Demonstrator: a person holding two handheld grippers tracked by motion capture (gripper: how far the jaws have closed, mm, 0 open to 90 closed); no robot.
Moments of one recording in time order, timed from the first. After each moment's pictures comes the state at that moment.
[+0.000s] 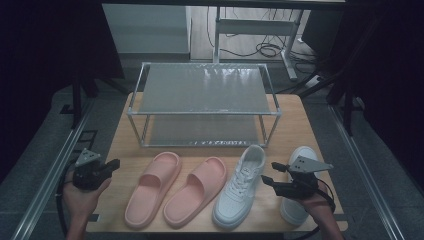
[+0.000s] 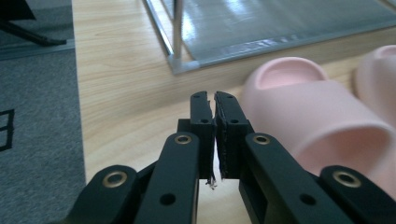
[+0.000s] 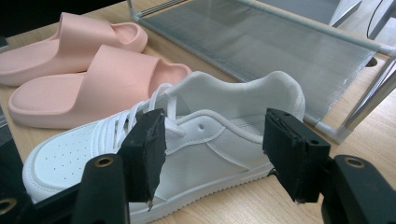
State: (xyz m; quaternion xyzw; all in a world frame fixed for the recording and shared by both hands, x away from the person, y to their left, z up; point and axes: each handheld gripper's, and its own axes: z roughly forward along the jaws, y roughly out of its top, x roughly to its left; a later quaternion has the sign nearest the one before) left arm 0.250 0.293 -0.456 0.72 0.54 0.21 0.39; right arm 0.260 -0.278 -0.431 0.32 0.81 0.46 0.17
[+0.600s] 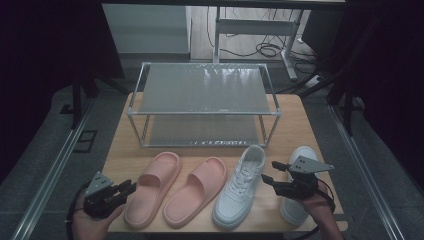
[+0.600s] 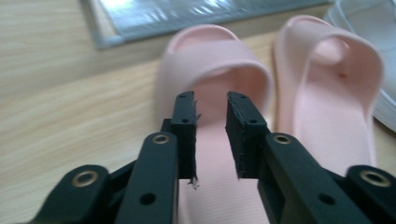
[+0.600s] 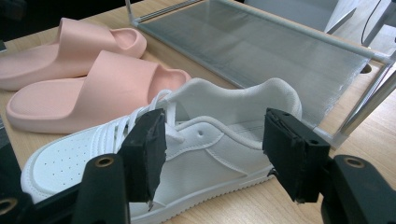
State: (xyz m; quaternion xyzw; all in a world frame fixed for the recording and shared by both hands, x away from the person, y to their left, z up) left arm 0.198 0.246 -0.469 0.75 0.50 0.17 0.41; right arm 0.259 -0.277 -0.428 0.31 0.81 0.46 0.18
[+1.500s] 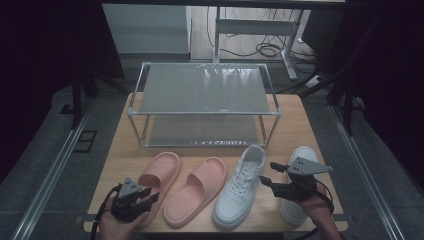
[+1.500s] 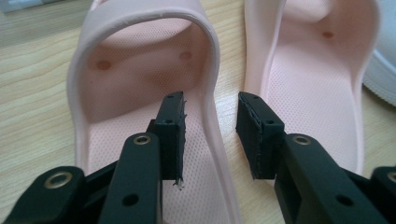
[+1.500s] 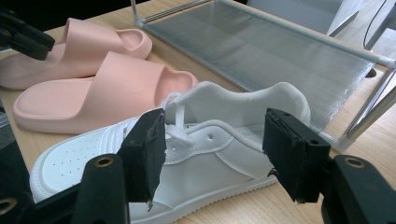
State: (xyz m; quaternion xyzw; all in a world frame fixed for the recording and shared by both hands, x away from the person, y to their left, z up) left arm 0.206 0.195 -0.496 0.78 0.48 0.14 0.37; right arm 0.255 -0.271 -0.426 0.31 0.81 0.46 0.18
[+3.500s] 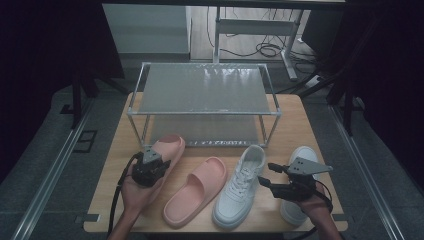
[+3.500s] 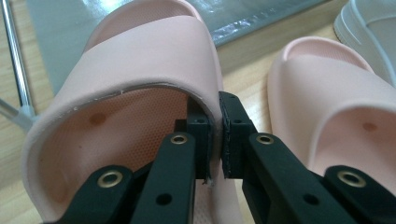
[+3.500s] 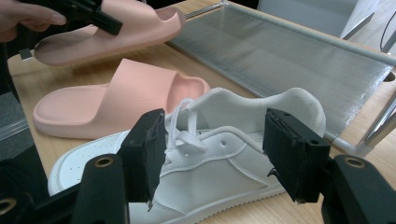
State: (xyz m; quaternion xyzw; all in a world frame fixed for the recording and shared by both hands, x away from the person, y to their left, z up) left arm 0.287 0.158 -0.465 0.79 0.46 0.20 0.36; right arm 0.254 -0.270 -0.426 0.30 0.81 0.48 0.16
